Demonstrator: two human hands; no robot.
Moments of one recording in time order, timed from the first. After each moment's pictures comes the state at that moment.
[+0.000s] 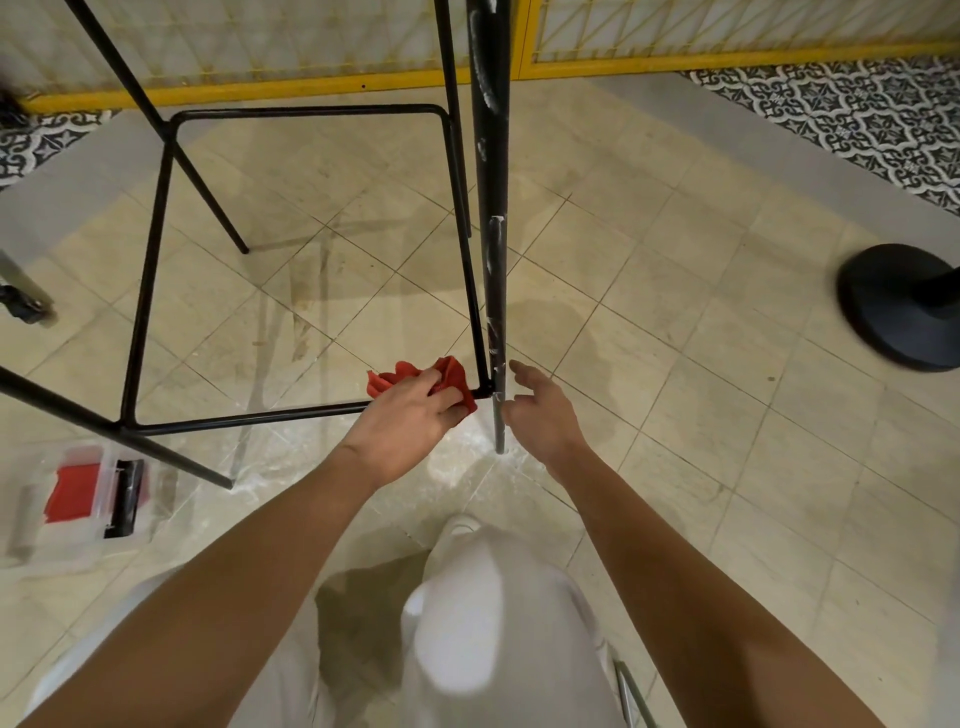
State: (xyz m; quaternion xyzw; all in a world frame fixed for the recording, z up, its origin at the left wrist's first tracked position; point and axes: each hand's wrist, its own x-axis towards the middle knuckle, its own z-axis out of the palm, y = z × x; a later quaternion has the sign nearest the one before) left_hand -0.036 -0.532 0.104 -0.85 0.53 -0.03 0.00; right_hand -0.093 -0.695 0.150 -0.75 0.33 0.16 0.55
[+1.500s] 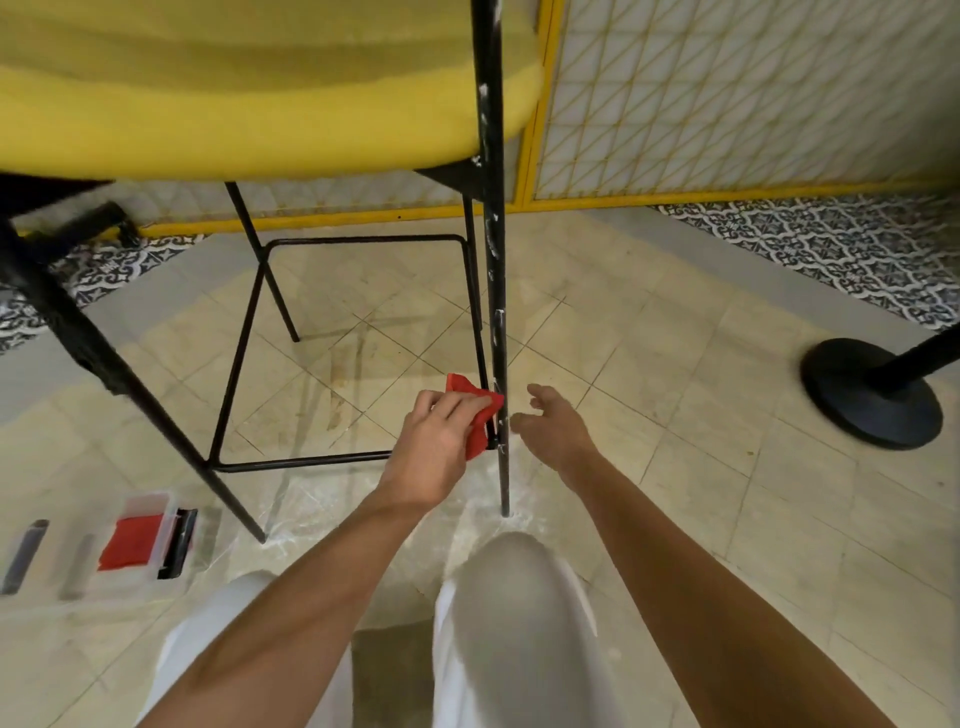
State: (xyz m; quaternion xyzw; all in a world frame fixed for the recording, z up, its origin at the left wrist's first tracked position) left_hand -0.081 -0.541 0.195 -0.91 0.31 -0.06 -0.27; right_hand -0.111 -0.687 0.249 -0.80 0.28 0.12 0.52
